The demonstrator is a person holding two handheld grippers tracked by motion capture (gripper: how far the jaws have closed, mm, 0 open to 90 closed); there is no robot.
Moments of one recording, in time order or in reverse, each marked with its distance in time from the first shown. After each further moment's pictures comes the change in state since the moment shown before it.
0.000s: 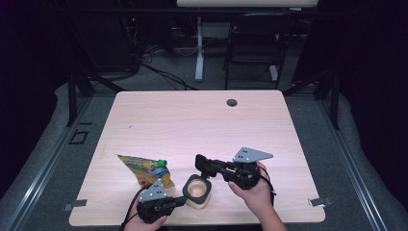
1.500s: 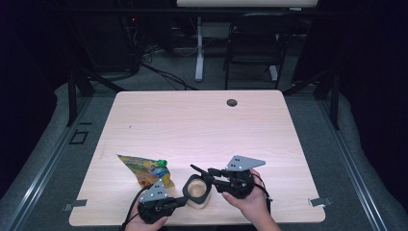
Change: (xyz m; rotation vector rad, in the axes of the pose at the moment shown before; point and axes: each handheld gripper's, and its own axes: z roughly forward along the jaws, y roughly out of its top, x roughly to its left) left arm 0.000 0.000 0.001 -0.007 -0.007 0.001; right arm 0.021 -0.009 0.006 0.045 0.058 -0.013
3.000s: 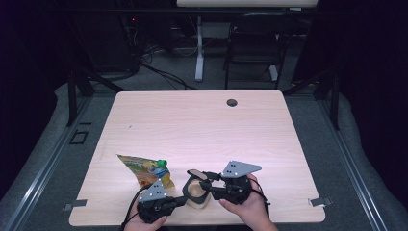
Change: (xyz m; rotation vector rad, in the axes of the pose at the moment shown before) left arm 0.001 0.000 -0.002 -0.006 0.002 -0.003; right arm 0.013 -0.004 0.002 0.022 0.015 -0.043
